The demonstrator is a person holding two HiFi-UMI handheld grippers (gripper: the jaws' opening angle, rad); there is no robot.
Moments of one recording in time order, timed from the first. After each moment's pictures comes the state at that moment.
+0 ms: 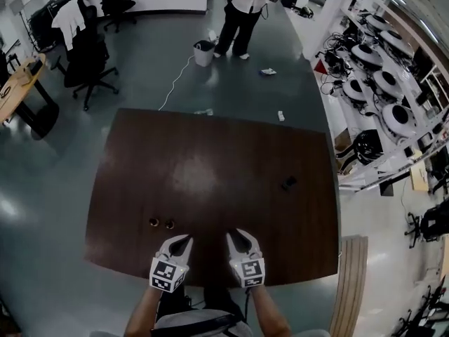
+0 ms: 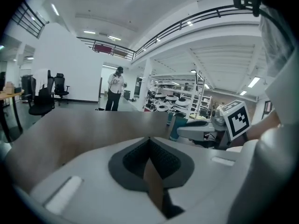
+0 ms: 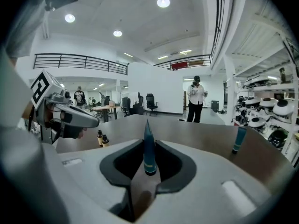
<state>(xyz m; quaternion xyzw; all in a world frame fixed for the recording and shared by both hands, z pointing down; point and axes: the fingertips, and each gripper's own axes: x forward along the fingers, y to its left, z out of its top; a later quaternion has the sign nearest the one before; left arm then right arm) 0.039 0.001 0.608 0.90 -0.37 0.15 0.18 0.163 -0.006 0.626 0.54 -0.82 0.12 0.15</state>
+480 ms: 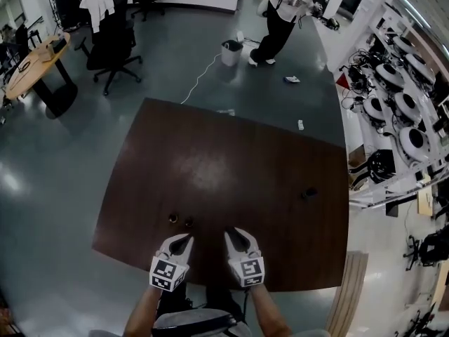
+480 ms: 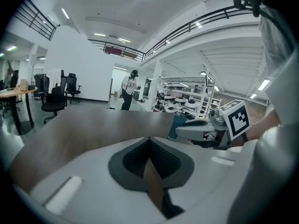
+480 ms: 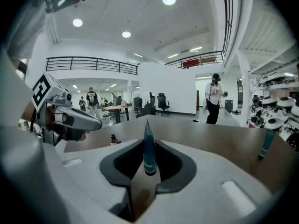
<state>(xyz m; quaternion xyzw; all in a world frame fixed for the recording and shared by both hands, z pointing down) -0.026 0.002 0.611 0.87 -0.42 0.14 0.20 0.086 -0.021 0.626 0.48 -0.86 0.11 0.15</state>
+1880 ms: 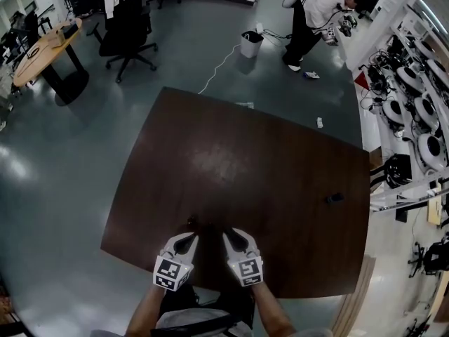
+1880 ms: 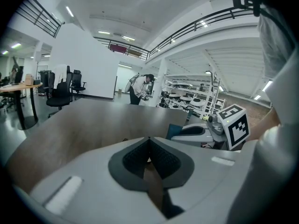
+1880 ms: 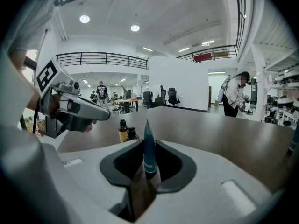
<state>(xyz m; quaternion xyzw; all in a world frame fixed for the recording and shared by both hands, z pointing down) -0.078 -0.013 0.651 0.86 -0.44 0.14 0.22 0.010 -0.031 0.686 0.42 -0.88 0.11 0.19</state>
